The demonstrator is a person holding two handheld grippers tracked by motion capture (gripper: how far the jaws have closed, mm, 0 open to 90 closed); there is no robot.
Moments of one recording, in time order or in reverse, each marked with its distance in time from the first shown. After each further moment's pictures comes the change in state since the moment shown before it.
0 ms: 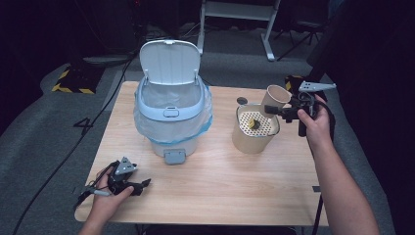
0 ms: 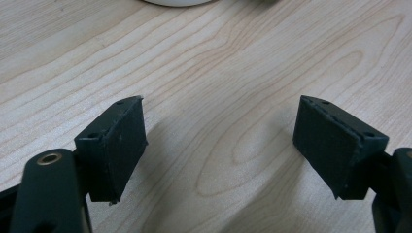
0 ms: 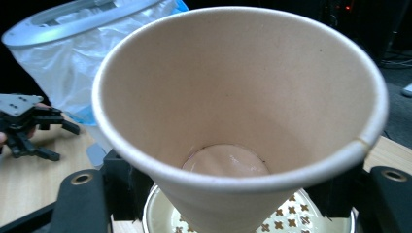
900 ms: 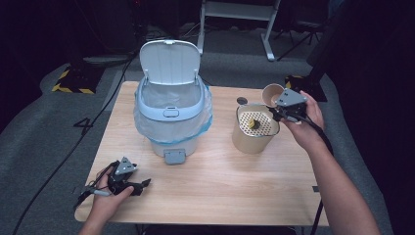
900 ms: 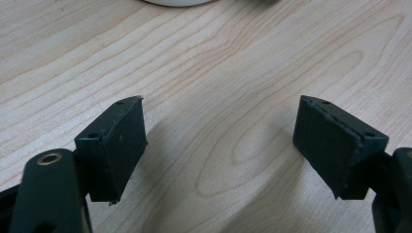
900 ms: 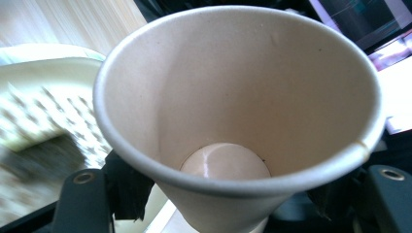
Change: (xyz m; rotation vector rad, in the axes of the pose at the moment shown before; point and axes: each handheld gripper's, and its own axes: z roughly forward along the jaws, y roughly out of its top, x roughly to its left) left arm 0.000 0.000 0.000 0.000 0.000 0.001; right arm 0.029 0.002 0.022 0.255 -0.564 -0.596
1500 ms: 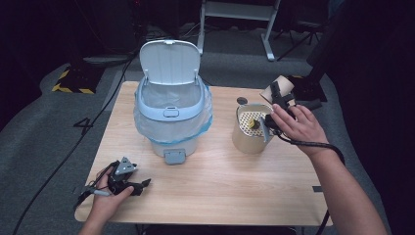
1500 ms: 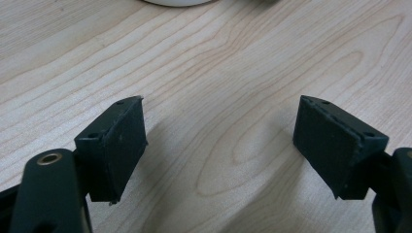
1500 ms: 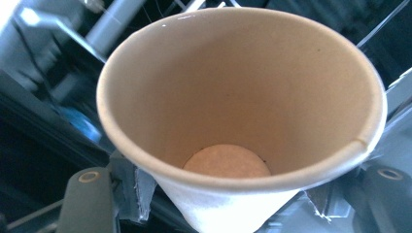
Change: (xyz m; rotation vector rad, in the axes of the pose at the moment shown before) left arm 0.000 0.000 0.000 0.000 0.000 0.000; right arm 0.050 0.014 0.007 0.343 -0.610 -1.421
